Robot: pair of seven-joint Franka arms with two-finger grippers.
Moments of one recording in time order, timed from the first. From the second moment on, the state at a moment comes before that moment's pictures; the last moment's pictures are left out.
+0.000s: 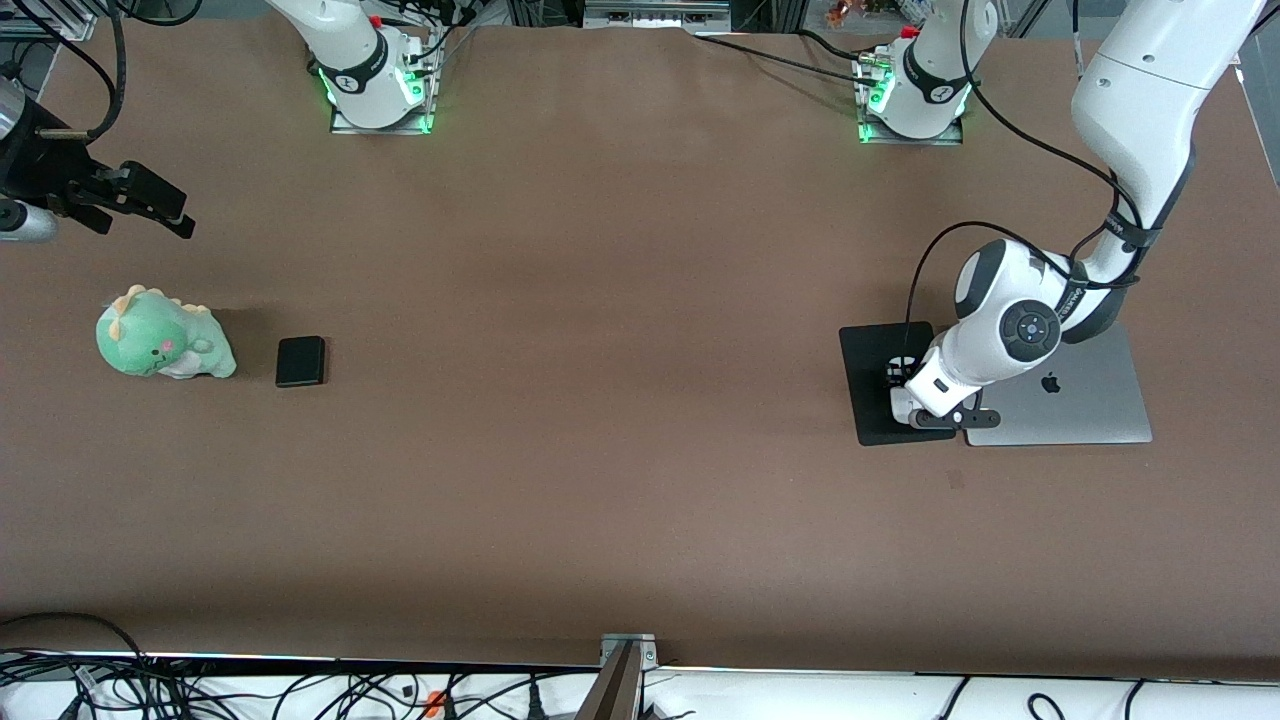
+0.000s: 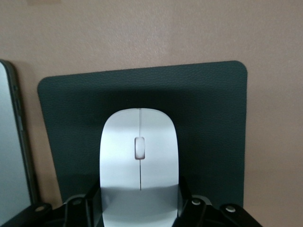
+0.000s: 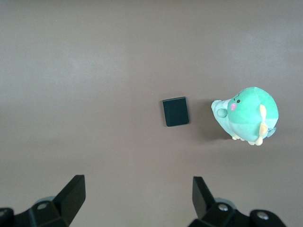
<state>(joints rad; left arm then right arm) 0.29 0.58 -0.41 -2.02 0.27 2.43 -0.31 0.05 -0.09 -0.04 -1.73 0.03 1.65 0.07</state>
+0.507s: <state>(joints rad) 0.30 0.52 -0.44 -1.99 0.27 2.35 -0.31 0.04 -0.09 -0.04 -1.73 0.03 1.65 0.07</state>
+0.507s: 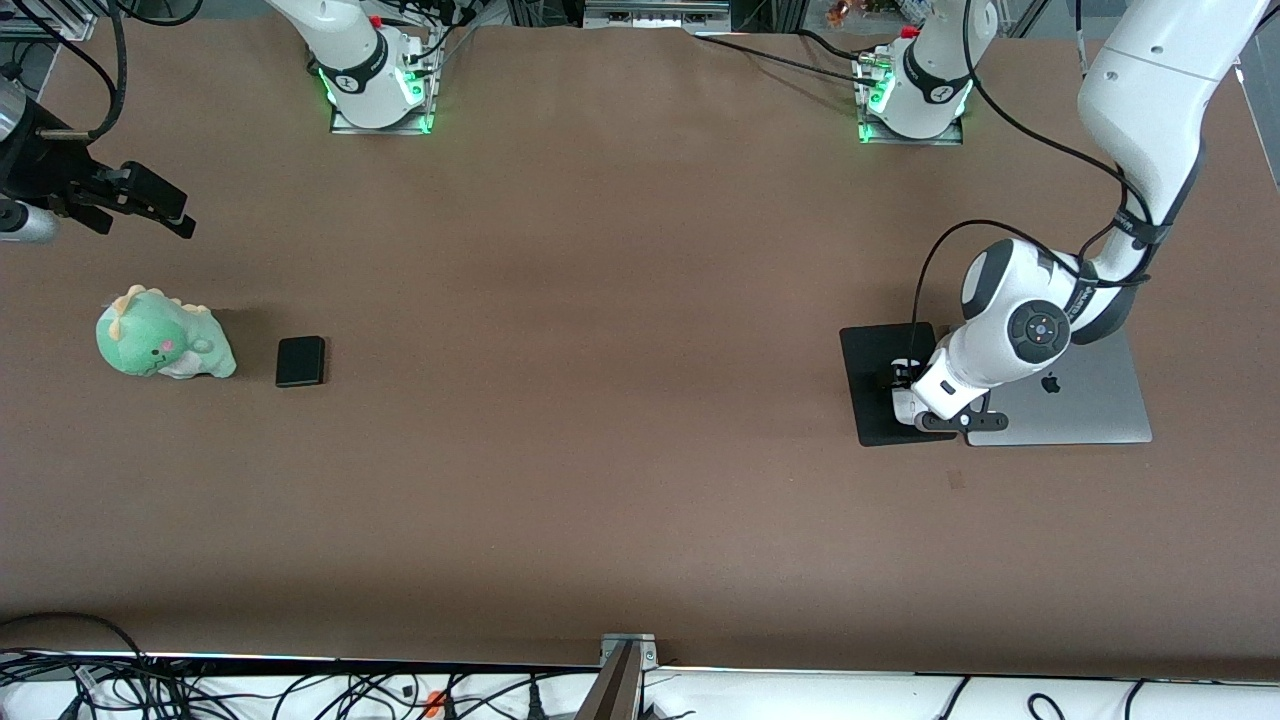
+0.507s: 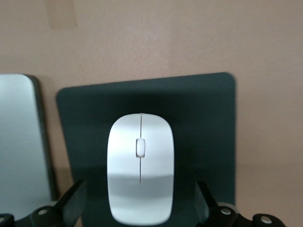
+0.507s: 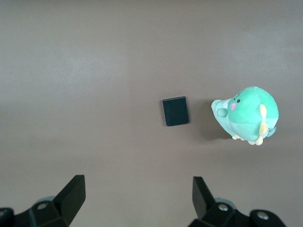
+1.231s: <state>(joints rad) 0.30 0.09 -0.47 -1.90 0.17 1.98 -0.31 0.04 -0.09 -0.04 -1.70 0.03 1.65 0.07</state>
